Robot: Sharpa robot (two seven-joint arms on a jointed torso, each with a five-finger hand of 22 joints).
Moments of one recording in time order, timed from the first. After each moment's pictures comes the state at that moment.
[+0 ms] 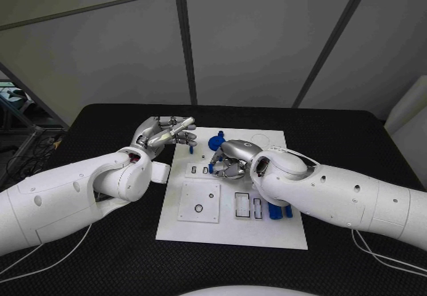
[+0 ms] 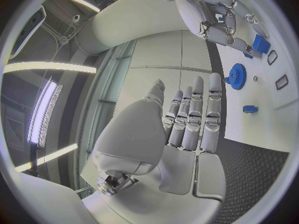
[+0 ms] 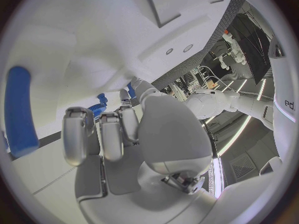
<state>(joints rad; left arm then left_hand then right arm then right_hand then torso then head) 1.05 -0.91 0.11 1.59 -0.11 -0.39 0.40 1.44 0.02 -0.03 0.14 0.16 0.96 0.21 0.08 0.07 1.07 0.15 0.09 0.07 1.17 0.09 0.20 0.29 0.13 1.04 0.19 0.44 0.20 1.11 -0.53 0.01 1.43 -1.56 -0.25 -0.21 1.36 -0.08 0.21 0.10 0.24 1.00 0.16 0.08 0.08 1.42 0.07 1.36 1.31 1.47 -0.01 1.53 1.31 0.05 1.47 0.09 1.48 1.31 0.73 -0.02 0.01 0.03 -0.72</state>
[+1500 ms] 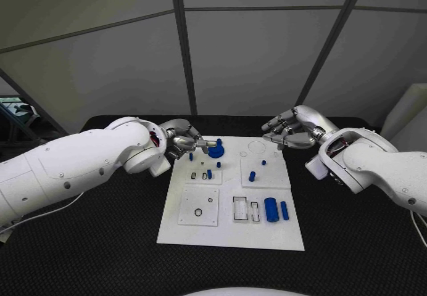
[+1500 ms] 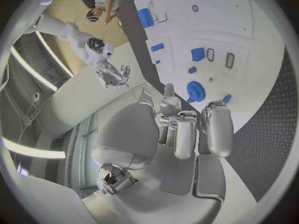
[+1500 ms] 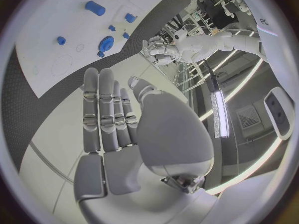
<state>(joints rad) 1.23 -0.79 0.09 1.48 -0.86 -0.02 -0.35 1.24 0.07 -0.20 0.29 0.15 0.96 0.09 0.49 0.29 1.27 0.01 1.15 0.98 1.47 -0.04 1.55 1.31 0.13 1.43 0.06 1.40 1.27 1.20 -0.91 0.06 1.62 -0.97 -0.41 0.00 1.41 -0.13 0.28 0.15 0.27 1.00 0.16 0.11 0.08 1.12 0.08 0.33 0.38 1.33 0.00 0.50 0.54 0.18 1.13 0.11 0.65 0.40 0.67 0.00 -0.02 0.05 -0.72</state>
